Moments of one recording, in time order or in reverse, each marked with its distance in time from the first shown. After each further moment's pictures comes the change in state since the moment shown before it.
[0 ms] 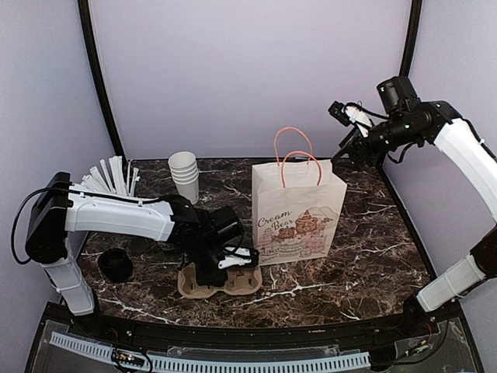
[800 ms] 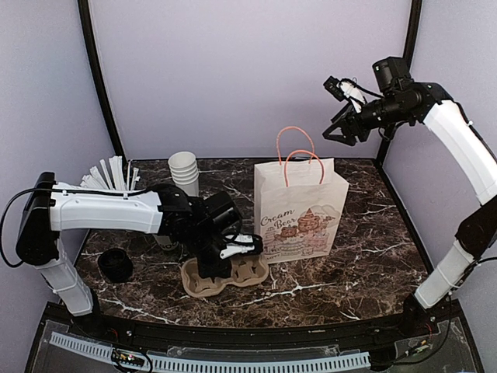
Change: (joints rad) left arm 0.000 -0.071 0.057 -0.008 0.046 -0.030; right arm -0.029 0.161 0.251 0.010 -0.052 -0.003
